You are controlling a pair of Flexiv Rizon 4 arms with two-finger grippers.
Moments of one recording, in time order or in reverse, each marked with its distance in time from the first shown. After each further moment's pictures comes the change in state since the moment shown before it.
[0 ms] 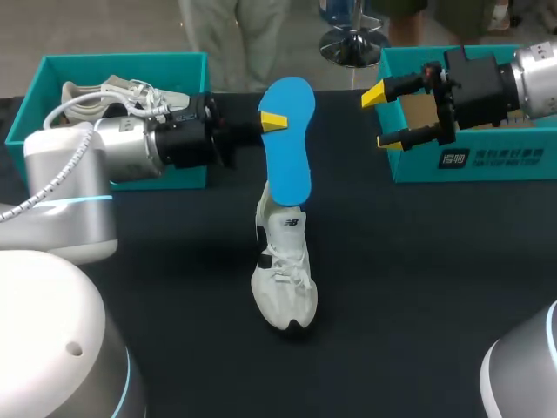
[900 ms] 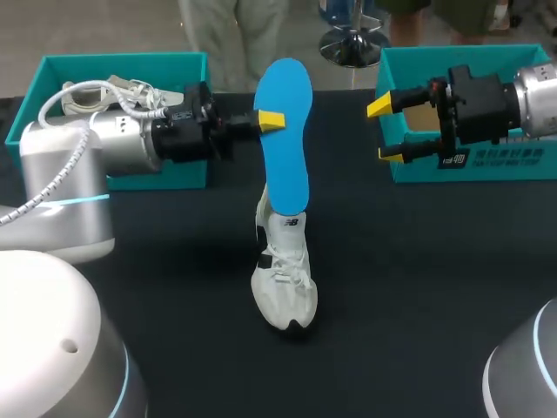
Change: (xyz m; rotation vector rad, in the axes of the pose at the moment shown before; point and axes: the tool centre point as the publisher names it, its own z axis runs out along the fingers) left arm 0.002 -0.002 -0.003 -0.012 -0.019 0.318; right arm -0.016 -0.005 0.000 0.001 0.054 0.037
